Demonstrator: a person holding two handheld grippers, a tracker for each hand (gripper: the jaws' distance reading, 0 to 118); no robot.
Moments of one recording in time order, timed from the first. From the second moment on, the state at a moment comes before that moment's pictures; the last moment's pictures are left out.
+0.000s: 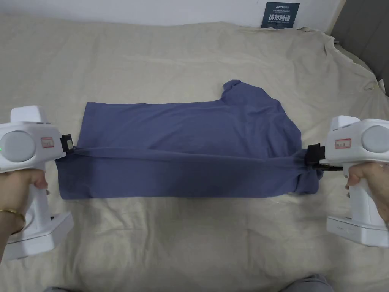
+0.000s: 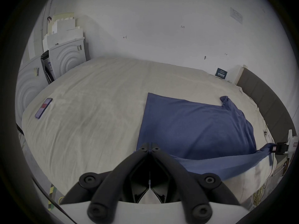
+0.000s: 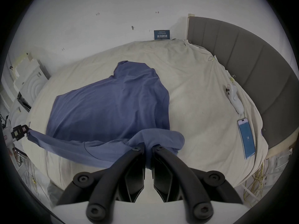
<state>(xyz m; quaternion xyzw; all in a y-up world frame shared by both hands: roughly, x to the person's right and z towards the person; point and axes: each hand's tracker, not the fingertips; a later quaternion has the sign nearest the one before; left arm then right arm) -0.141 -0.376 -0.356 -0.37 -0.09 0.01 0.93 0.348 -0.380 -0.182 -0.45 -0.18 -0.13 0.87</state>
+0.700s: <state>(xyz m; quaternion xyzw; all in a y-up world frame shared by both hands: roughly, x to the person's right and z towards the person) -0.090 -0.471 -0.461 -0.46 -0.05 -0.06 0.88 0.392 -0.456 -0.309 -0.51 -0.23 -0.18 0.81</state>
